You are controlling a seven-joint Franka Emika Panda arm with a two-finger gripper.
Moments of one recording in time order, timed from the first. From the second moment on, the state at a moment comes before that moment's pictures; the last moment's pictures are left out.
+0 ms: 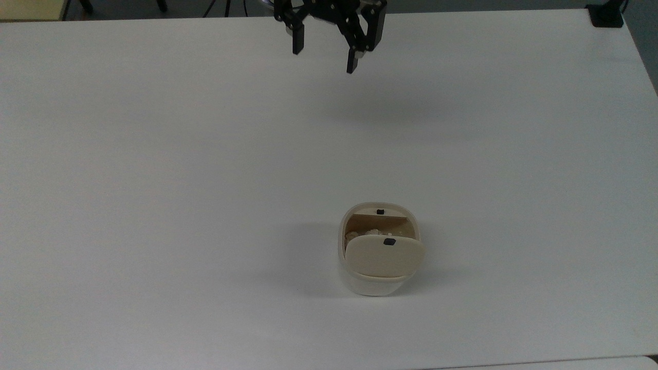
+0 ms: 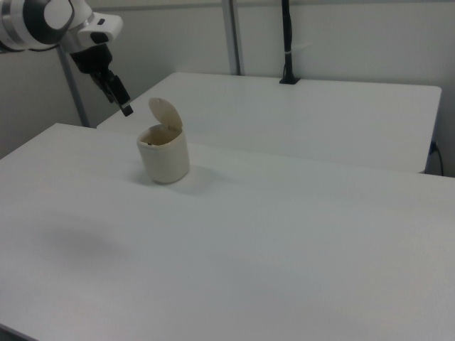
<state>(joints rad) 0.12 0.05 0.09 -1.58 -0.11 1.88 0.67</state>
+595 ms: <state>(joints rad) -0.03 -0.06 0.09 -1.64 0.01 1.70 0.08</state>
